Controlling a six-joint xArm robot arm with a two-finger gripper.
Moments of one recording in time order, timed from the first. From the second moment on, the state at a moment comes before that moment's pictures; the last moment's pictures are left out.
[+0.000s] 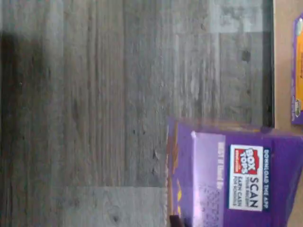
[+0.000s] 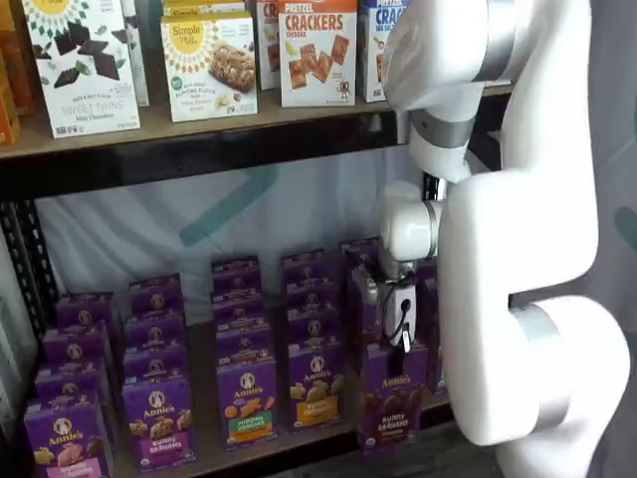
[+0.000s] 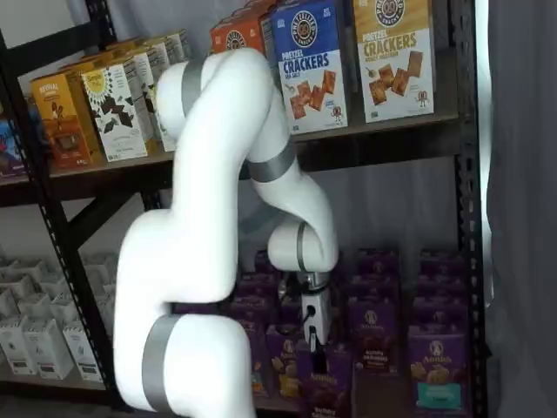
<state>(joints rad) -0.05 0.50 -0.83 0.04 0.42 -1.65</state>
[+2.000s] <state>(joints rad) 0.20 -0.32 -0.30 0.01 0.59 -1.37</state>
